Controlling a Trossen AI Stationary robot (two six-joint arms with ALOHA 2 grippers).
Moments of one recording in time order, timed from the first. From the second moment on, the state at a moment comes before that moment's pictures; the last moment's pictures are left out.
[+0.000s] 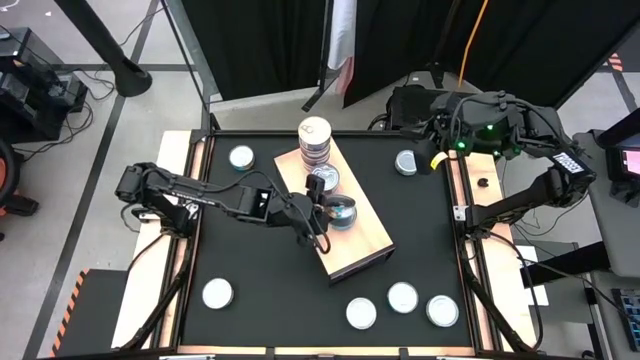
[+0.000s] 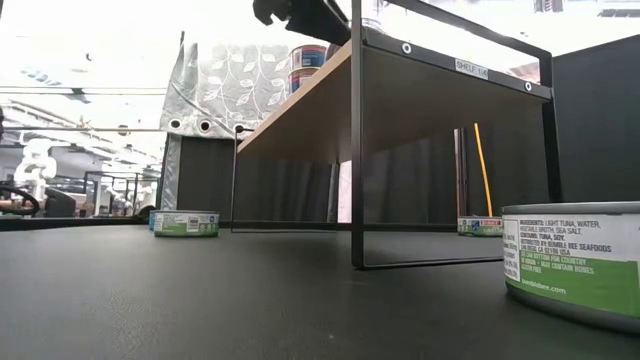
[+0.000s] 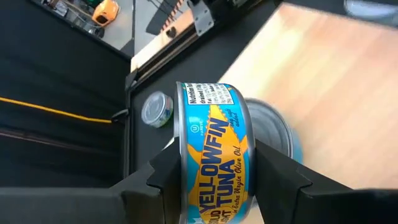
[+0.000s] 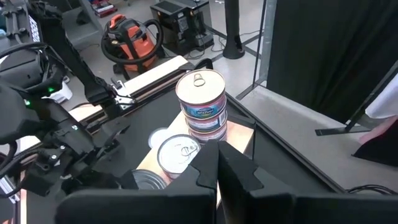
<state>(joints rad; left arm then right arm) -0.14 1.63 1.35 -0.32 -0.35 0.55 -0.10 1.27 1.93 -1.17 0.34 0.42</state>
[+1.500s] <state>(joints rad) -0.15 1.57 1.96 -0.89 -0.38 -0.33 -0.75 1.16 0.76 -0.87 0.12 0.70</state>
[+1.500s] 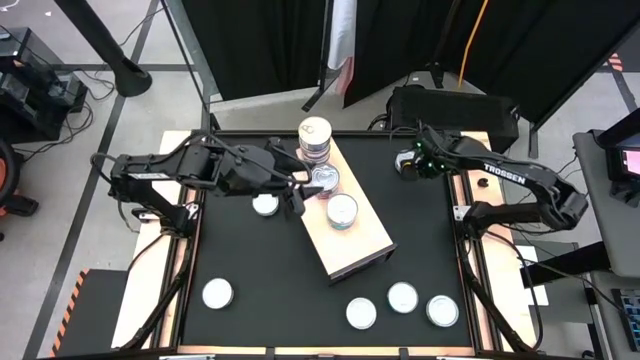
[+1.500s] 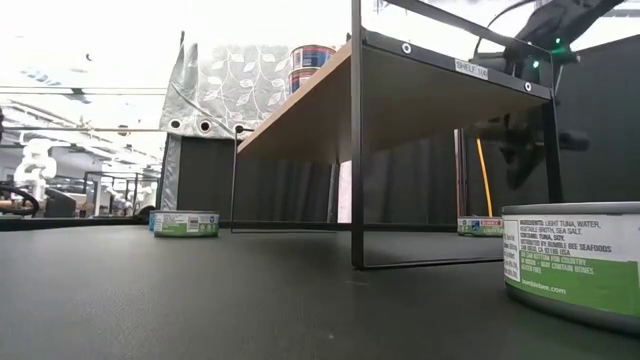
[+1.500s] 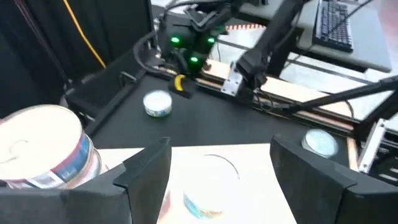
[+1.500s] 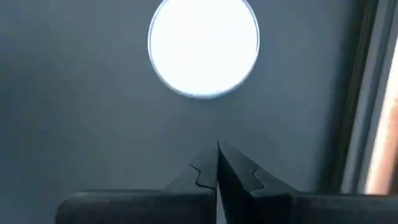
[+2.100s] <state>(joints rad) -0.16 1.57 1.96 -1.00 -0.40 -0.38 -0.79 1.38 0.76 -0.70 0.13 0.69</state>
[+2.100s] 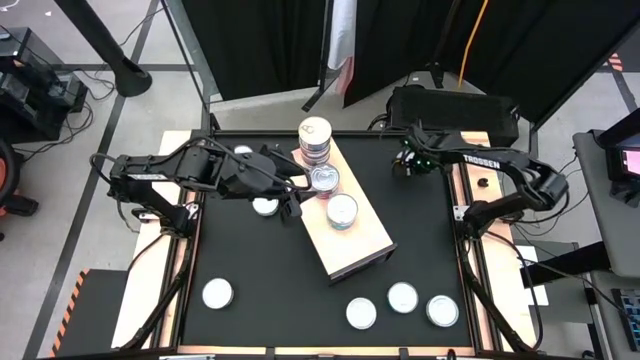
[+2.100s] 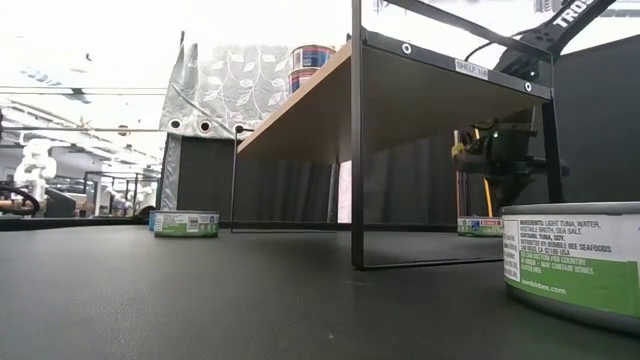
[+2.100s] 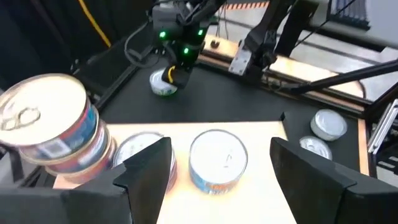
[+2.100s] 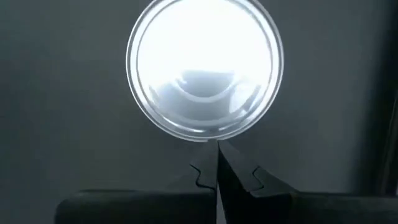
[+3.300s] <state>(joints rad) -0.17 1.57 1.95 -1.07 -0.40 -0.41 -0.61 1.17 0.64 -0.85 0.00 0.75</state>
